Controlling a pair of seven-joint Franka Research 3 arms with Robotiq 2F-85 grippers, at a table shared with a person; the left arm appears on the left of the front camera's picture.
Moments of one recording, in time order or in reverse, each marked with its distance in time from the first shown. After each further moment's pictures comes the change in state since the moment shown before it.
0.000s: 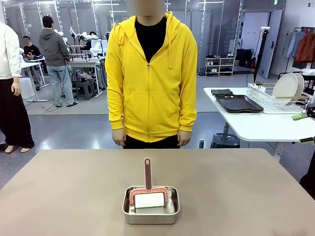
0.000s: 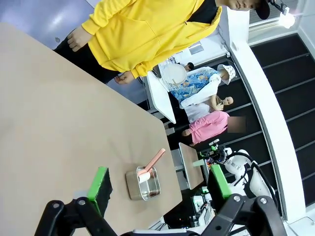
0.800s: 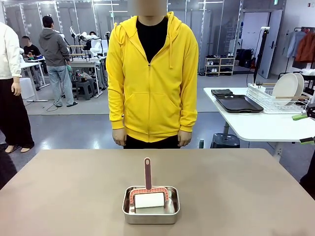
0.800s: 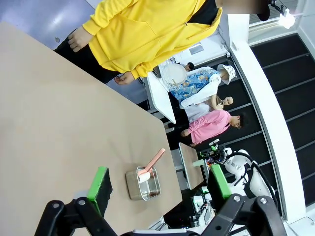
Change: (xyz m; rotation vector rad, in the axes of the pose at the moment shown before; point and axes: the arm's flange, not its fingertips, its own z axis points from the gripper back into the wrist) left arm 0.000 0.000 0.000 0.000 0.000 0.000; right arm 0.000 0.000 0.000 0.000 0.000 0.000
